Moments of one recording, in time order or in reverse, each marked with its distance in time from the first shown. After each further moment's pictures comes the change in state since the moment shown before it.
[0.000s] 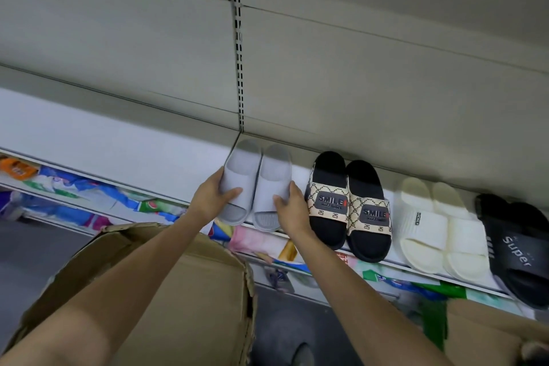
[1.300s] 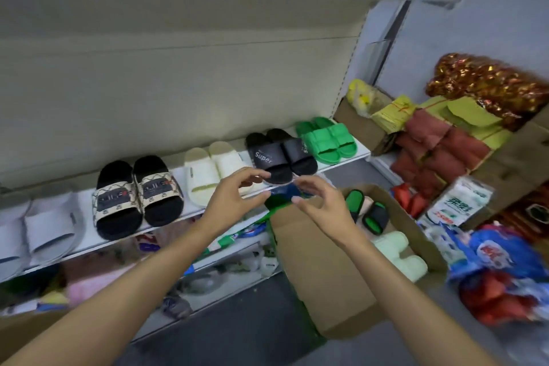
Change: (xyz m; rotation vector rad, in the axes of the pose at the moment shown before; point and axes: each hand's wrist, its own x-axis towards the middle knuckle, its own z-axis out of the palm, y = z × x) left_hand -0.268 0.282 0.333 -0.165 -0.558 0.860; right_hand -0.355 0.225 -0.393 0.125 0.586 -0.225
